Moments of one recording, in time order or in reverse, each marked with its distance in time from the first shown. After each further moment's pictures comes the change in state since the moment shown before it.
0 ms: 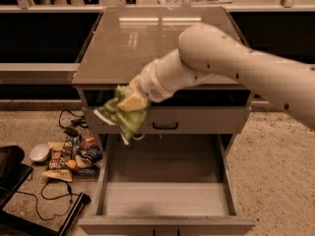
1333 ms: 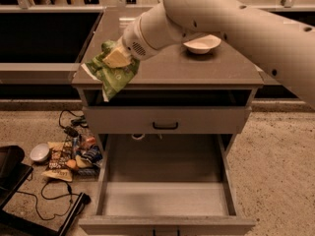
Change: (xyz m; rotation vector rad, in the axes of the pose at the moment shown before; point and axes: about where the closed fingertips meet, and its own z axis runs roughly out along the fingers) arm -0.093 -0.069 -0.036 0.180 -0.051 0.058
